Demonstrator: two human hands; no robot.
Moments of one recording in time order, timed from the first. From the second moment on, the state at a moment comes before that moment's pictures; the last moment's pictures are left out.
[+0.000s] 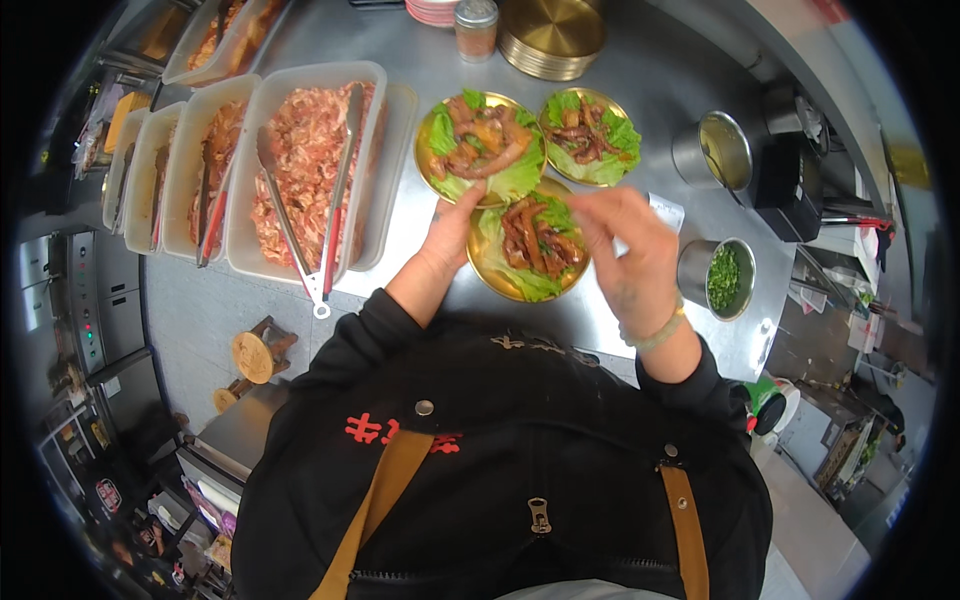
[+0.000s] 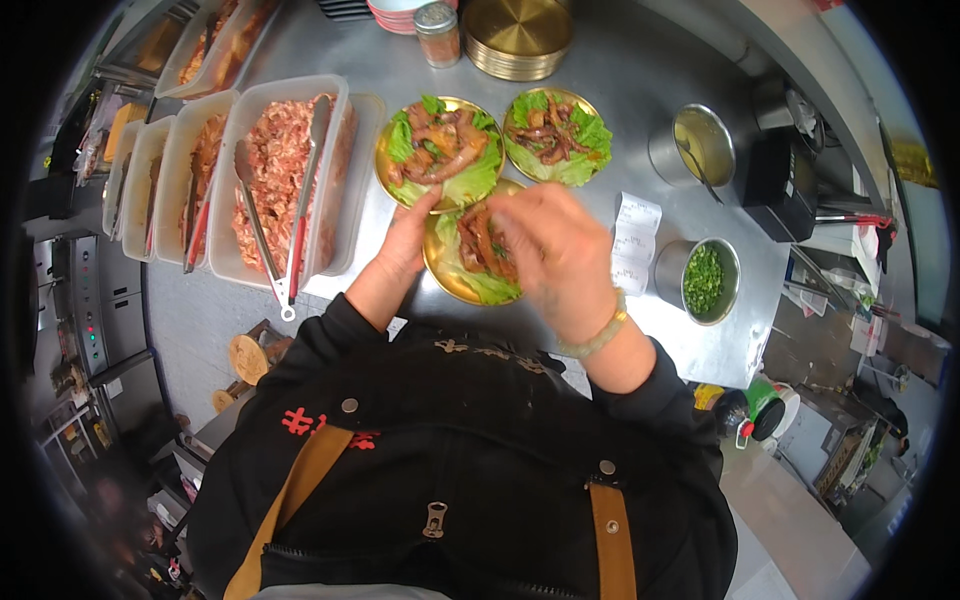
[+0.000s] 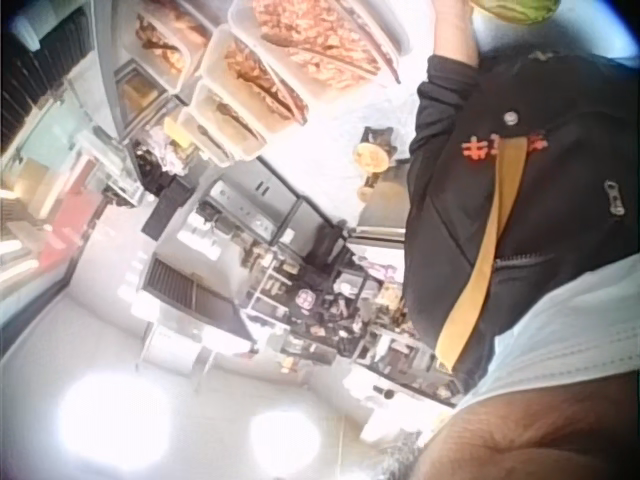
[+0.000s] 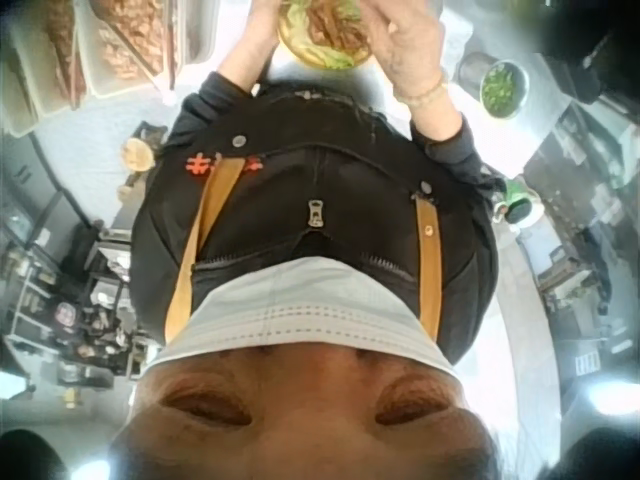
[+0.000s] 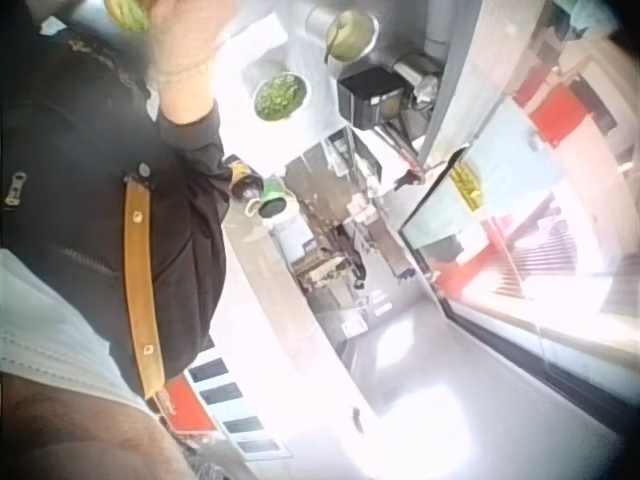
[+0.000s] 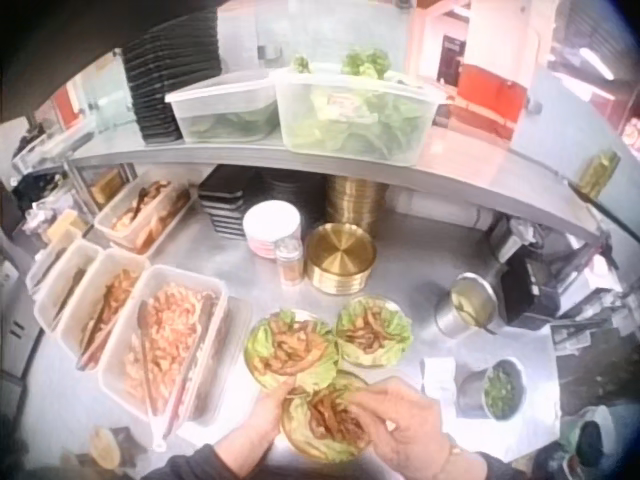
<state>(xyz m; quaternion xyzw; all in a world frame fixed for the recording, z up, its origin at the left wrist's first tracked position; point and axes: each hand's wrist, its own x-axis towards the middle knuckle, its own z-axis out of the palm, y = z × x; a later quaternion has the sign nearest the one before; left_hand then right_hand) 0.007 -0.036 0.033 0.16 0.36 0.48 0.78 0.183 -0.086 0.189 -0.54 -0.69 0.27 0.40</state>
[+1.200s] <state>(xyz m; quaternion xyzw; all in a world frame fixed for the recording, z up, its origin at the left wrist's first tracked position) 0.021 -0.028 0.032 0.18 0.39 0.40 0.81 0.422 -0.169 0.076 -0.88 -0.47 0.06 0.08</state>
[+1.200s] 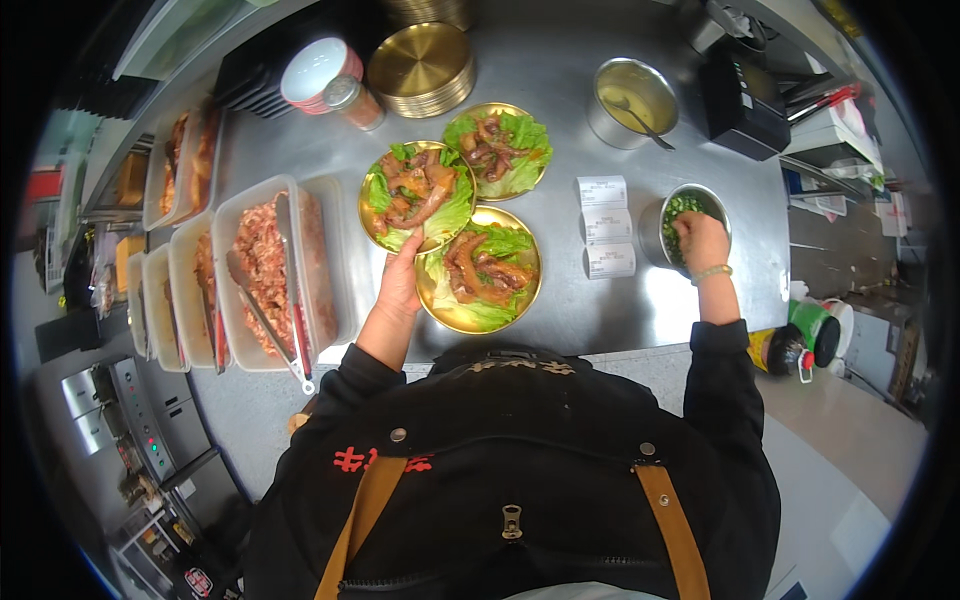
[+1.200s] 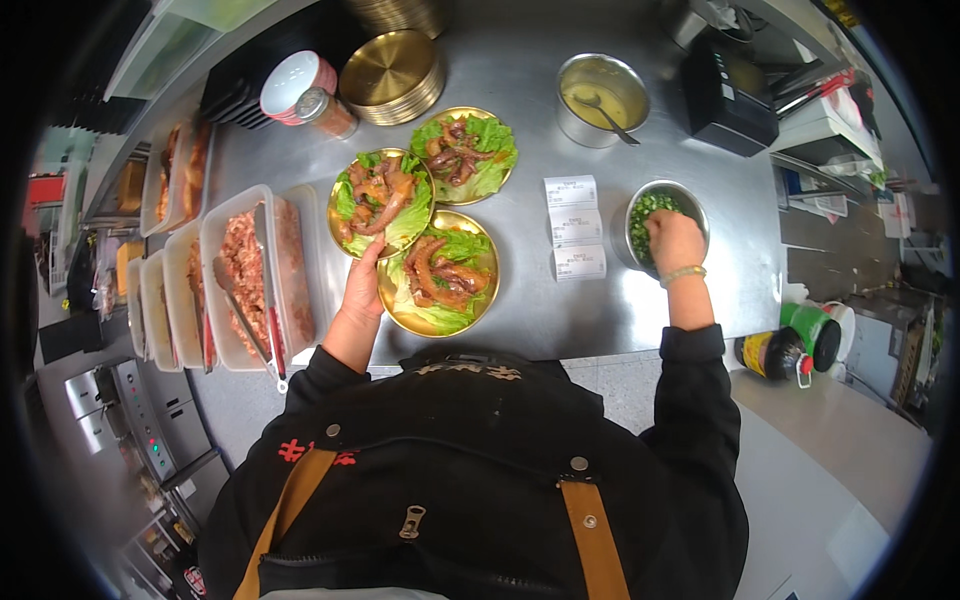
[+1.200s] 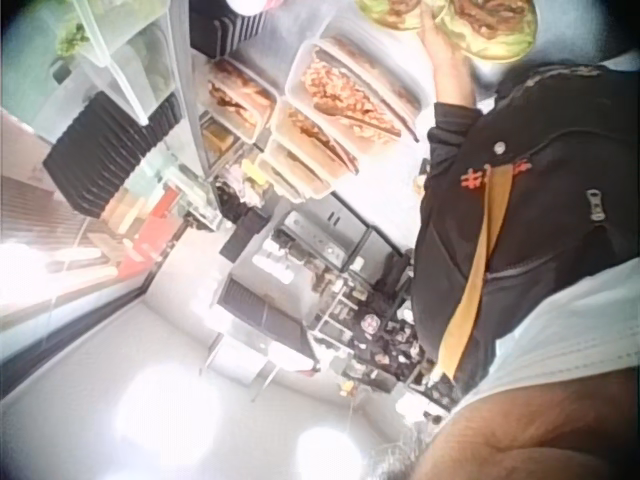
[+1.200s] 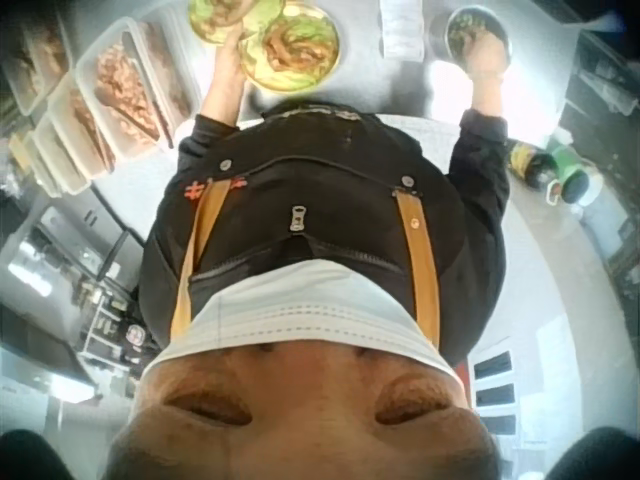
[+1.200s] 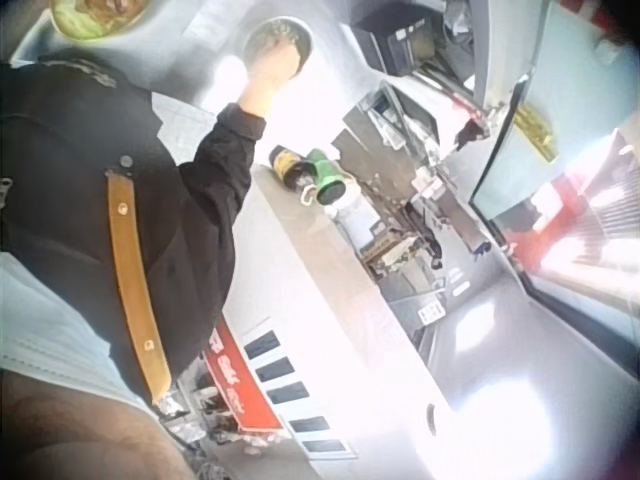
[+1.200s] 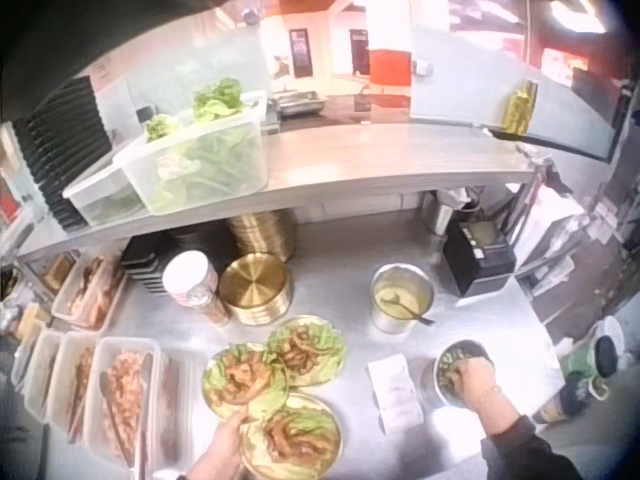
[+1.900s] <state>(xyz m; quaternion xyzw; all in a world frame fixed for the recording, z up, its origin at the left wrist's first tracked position) 0.003 -0.086 0.050 0.18 0.40 0.52 0.73 0.324 0.012 0.037 -0.71 -0.55 0.16 0.41</state>
